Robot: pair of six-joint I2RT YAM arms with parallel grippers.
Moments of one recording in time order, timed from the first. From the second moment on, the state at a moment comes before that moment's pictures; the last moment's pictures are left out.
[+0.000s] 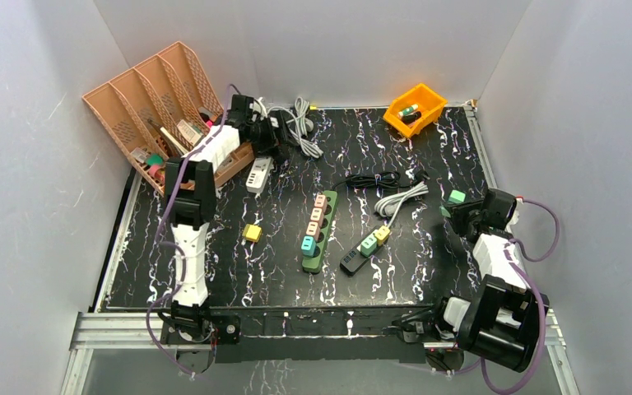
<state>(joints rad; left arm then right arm) -0.19 2.35 1.97 -0.46 0.50 -0.48 -0.34 1.11 0.49 -0.11 -0.20 0.99</state>
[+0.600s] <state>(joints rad) -0.38 1.34 0.78 -0.35 0.40 -0.57 -0.38 1.13 0.43 -0.15 -0.12 1.04</state>
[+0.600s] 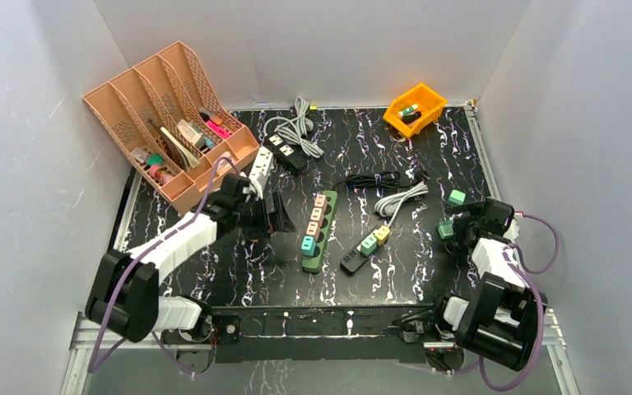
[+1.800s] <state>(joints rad) -0.77 1.02 0.46 -0.16 0.15 -0.78 0.83 1.93 1.55 -0.67 0.53 0.74</state>
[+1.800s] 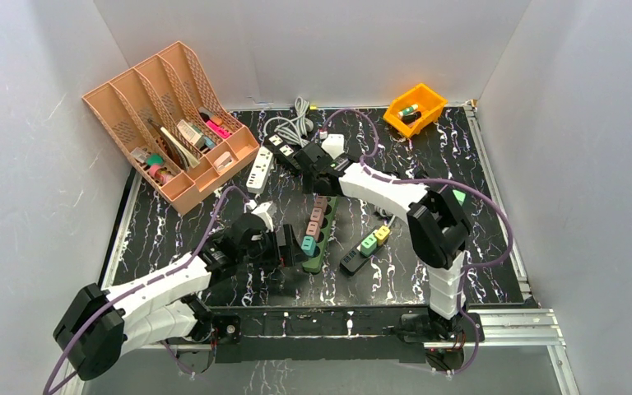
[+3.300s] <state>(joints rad) -0.40 1.38 0.86 -0.08 0.52 -0.57 0.57 1.75 1.65 -0.49 -0.16 0.56</state>
